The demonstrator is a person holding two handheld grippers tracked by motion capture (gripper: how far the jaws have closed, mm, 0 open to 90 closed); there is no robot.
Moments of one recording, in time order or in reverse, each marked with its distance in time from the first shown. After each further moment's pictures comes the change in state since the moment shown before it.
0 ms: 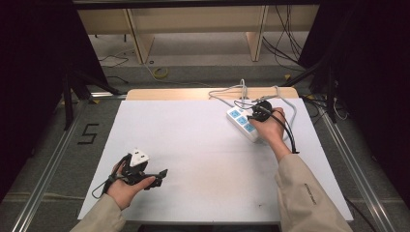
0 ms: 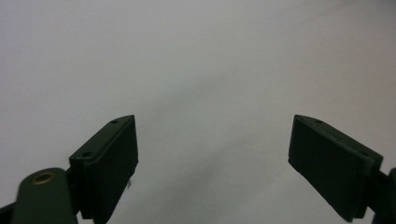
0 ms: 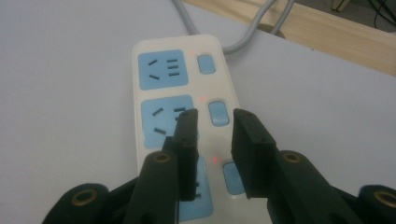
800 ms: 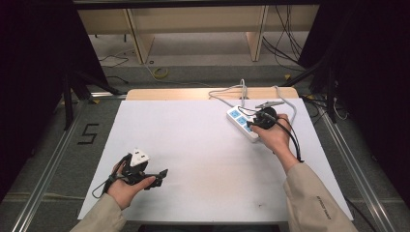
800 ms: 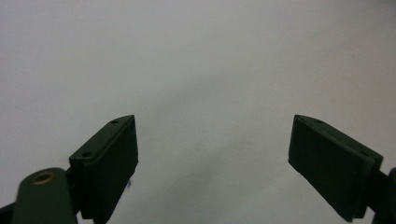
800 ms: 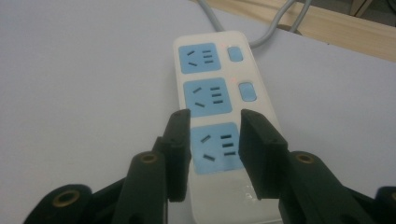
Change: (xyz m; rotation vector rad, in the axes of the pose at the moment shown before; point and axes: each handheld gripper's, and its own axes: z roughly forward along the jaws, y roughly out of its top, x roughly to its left) left arm 0.000 0.000 0.000 0.001 -0.001 0.000; right arm 0.013 -0.018 -0.032 -0.050 0.067 0.014
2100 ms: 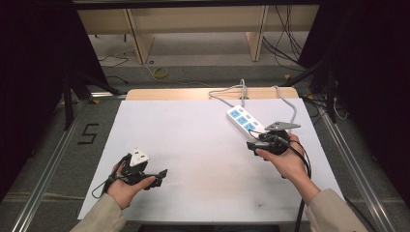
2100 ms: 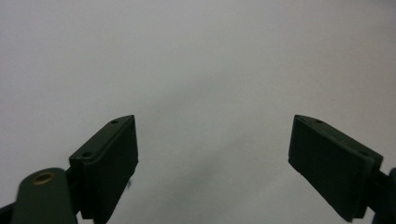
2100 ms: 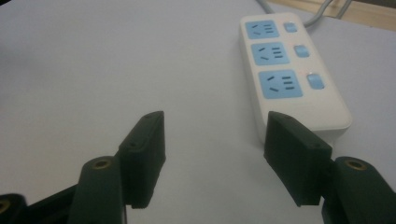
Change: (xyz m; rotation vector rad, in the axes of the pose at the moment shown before) left arm 0.000 0.000 -0.001 0.001 0.000 -0.005; right arm 0.028 -0.054 -0.065 -0.070 0.151 -0.030
